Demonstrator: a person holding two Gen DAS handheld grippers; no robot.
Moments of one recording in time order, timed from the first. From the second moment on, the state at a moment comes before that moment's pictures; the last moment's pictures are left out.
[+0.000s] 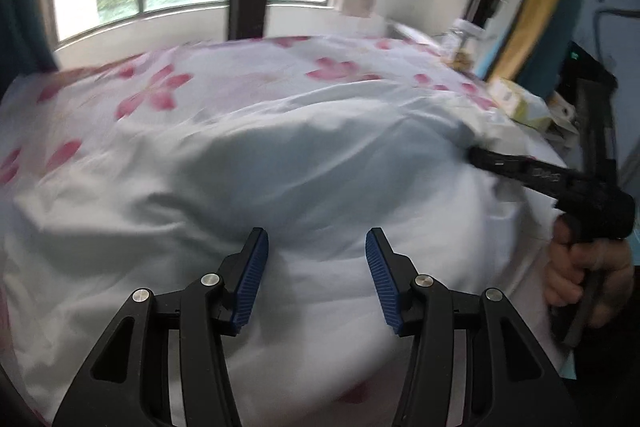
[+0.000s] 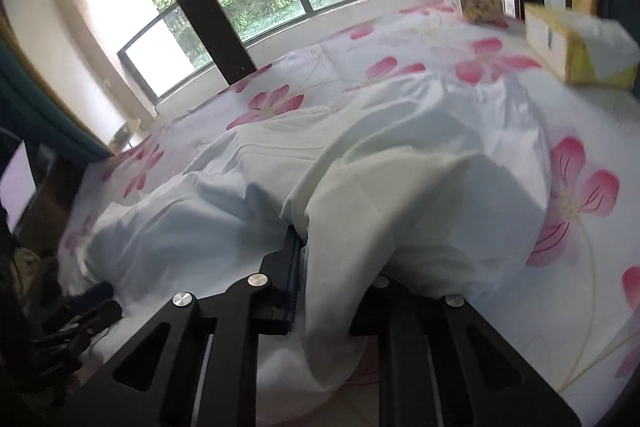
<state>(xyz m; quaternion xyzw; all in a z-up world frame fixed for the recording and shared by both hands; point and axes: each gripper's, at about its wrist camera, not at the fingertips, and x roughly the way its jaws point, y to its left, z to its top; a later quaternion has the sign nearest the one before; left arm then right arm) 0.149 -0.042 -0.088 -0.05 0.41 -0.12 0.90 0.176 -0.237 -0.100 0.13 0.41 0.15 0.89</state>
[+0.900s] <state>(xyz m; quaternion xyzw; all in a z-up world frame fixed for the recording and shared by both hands) 0.148 -0.036 -0.095 -0.11 0.40 -0.17 0.89 0.141 -0.125 0.000 -0.01 0.28 0.22 0.93</state>
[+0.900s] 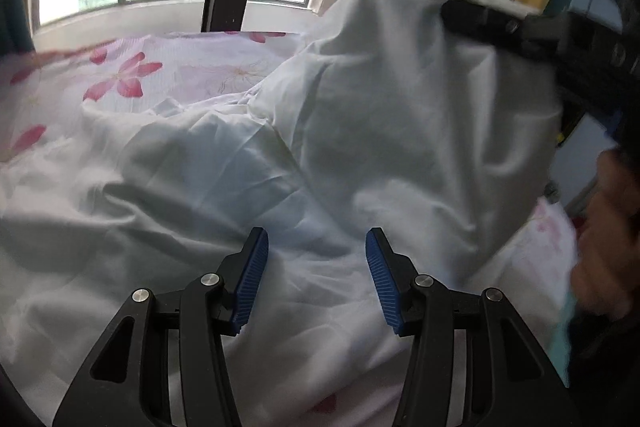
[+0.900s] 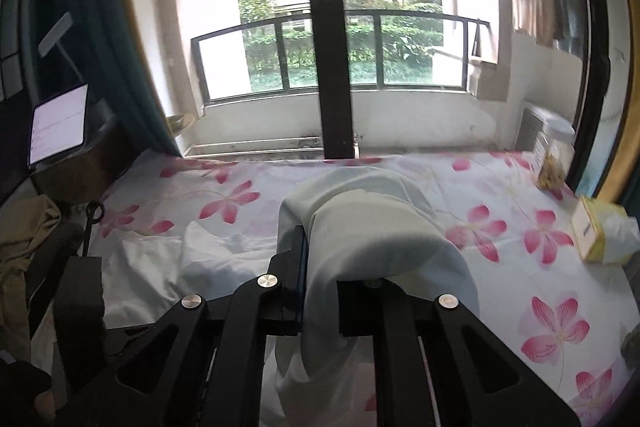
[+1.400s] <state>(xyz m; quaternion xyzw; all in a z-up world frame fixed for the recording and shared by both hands) 0.070 0.083 -0.034 -0.13 0.30 -0.06 0.94 0.118 -0.051 -0.001 -0.08 0.28 0.25 0.92</state>
